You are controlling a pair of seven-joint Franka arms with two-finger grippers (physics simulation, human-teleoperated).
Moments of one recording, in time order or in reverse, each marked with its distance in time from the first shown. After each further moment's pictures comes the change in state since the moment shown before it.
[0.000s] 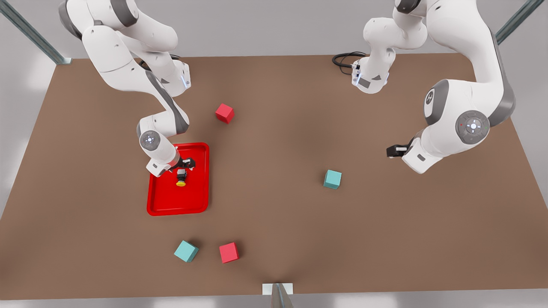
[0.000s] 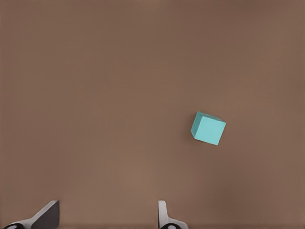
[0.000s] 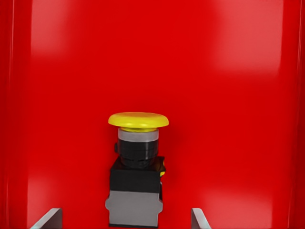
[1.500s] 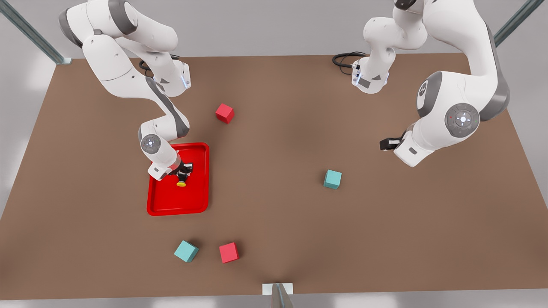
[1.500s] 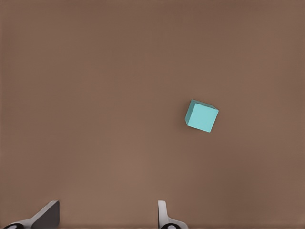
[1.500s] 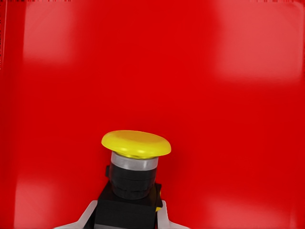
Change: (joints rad) left arm -0.034 -0.020 -0.014 0.009 0.008 -0.059 -0.058; right arm -0.012 0.064 0.000 0.031 -0.034 0.063 0.004
